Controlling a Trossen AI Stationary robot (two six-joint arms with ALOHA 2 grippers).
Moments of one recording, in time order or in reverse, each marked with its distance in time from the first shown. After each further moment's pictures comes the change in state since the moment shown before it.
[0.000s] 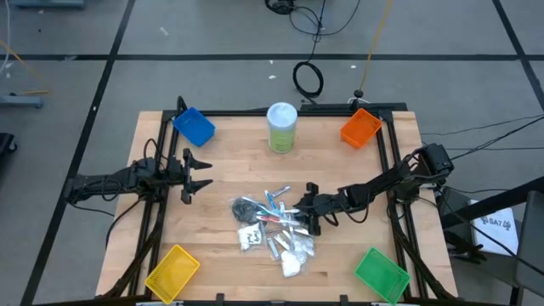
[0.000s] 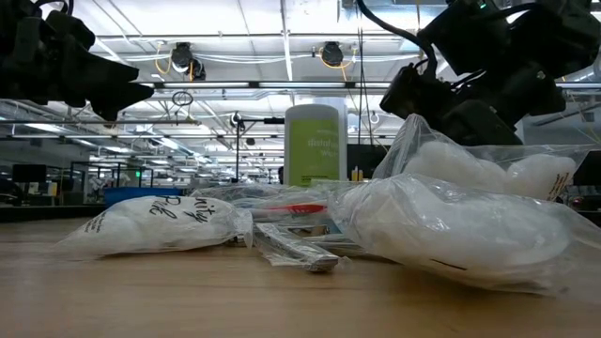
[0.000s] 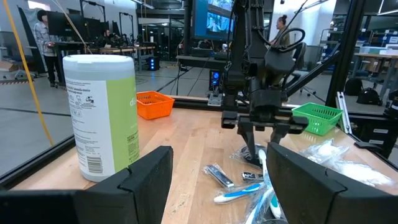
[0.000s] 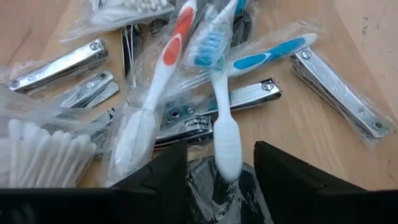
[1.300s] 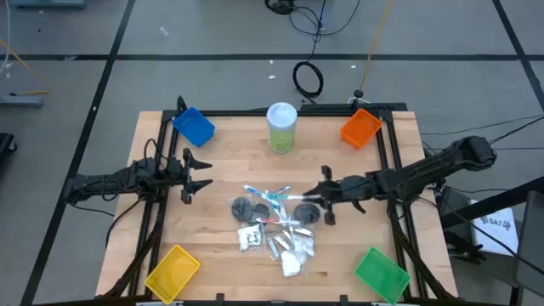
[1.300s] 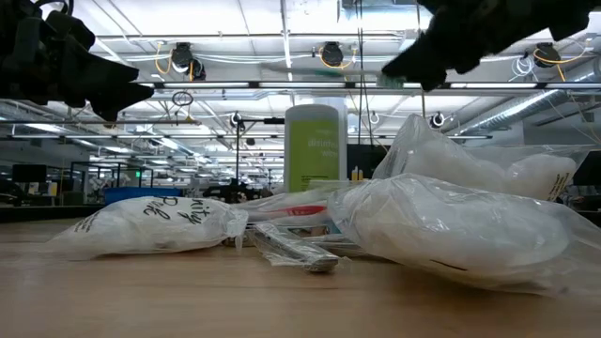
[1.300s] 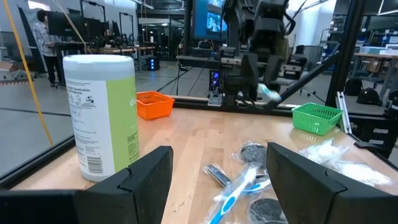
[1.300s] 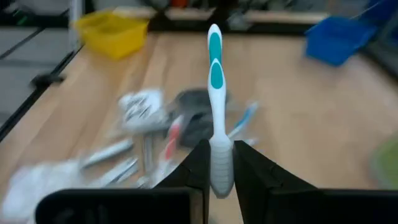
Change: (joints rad) left arm 0.000 0.000 0.000 0.002 0.000 0.000; right arm -0.008 -0.518 -0.001 -0.239 0.083 -0.107
